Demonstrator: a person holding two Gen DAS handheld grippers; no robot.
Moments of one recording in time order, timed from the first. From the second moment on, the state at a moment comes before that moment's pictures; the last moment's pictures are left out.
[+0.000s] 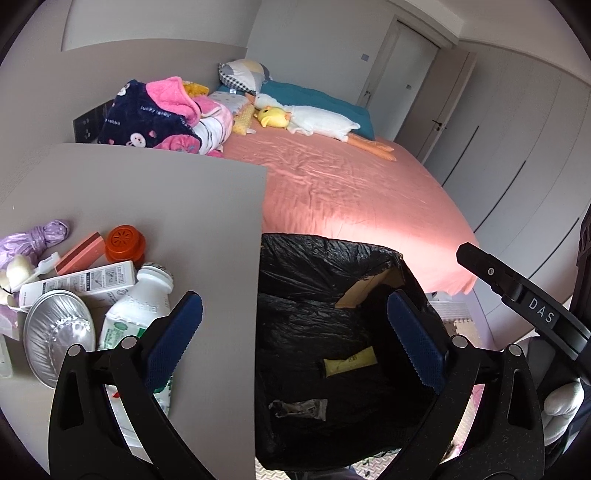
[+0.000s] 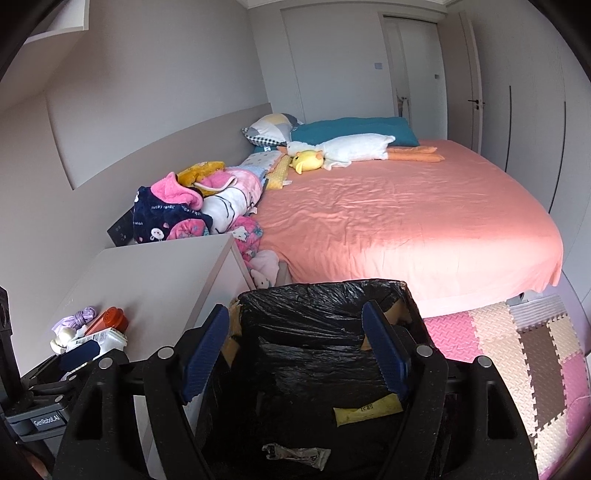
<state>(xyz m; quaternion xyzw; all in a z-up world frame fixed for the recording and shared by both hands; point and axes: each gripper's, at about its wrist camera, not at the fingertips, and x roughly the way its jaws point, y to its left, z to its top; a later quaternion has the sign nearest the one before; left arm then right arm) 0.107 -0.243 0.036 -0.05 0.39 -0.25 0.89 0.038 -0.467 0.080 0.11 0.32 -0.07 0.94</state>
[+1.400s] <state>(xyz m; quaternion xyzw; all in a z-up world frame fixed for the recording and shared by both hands) 0.074 -0.044 0.034 -0.10 0.36 -0.06 0.92 0.080 -0.276 0.016 0.11 0.43 0.15 0.89</state>
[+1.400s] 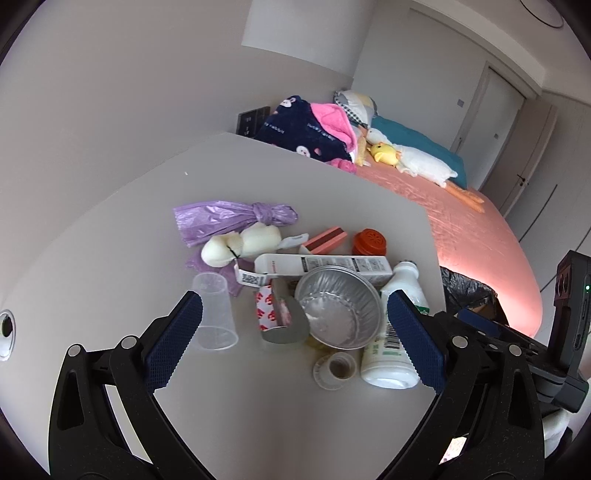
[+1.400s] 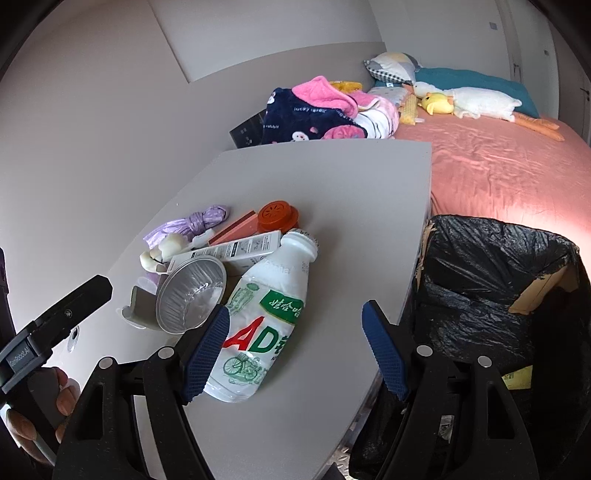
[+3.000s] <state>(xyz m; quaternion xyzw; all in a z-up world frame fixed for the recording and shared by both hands) 0.097 0.014 -0.029 -0.17 0.42 0.01 0.89 0.094 -0.225 -0.017 0.16 0.45 0.26 0.84</state>
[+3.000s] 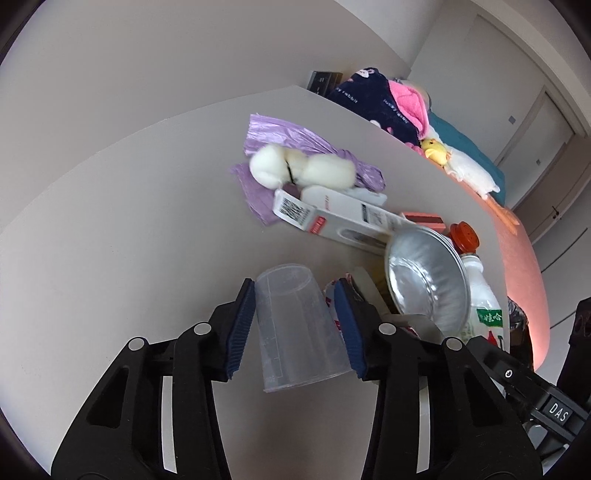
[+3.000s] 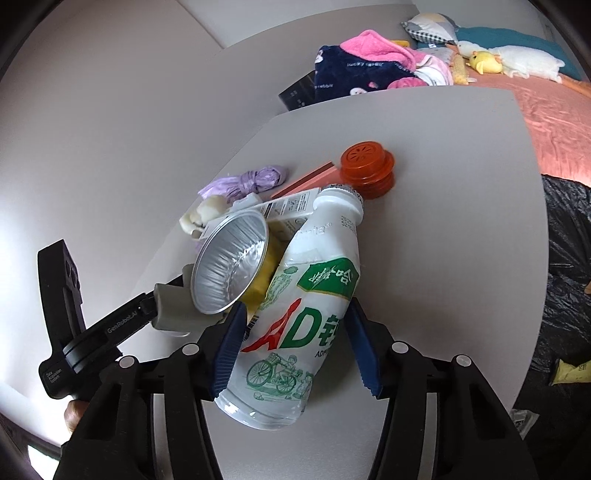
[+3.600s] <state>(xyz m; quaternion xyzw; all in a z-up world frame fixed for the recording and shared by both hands) 0.081 0.030 -0.003 -0.20 0.39 0.00 0.90 0.076 -0.233 0.022 0.12 0.40 0.25 0.87</state>
